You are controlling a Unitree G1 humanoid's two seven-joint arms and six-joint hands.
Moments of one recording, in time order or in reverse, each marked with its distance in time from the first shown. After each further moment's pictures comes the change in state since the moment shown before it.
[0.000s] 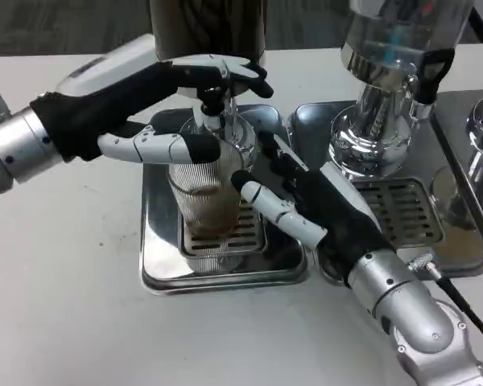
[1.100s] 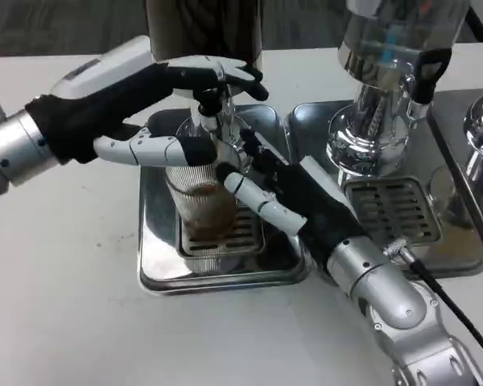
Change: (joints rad) left arm 0.020 0.012 0.000 -0.023 -0.003 0.000 0.012; right arm -0.119 0.043 -0.006 0.203 0.026 -0.066 -0.004
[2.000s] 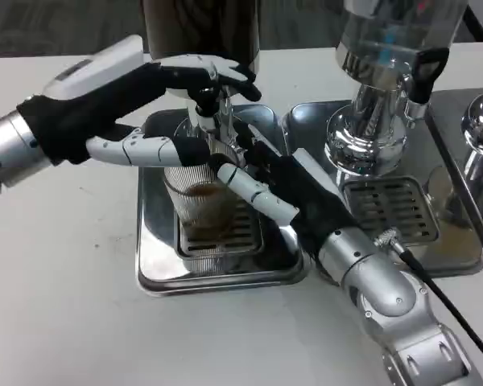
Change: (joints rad) left arm 0.014 0.018 0.000 -0.015 -0.004 0.001 0.012; right arm -0.058 0.023 -0.014 0.092 0.020 -0.036 -0.007
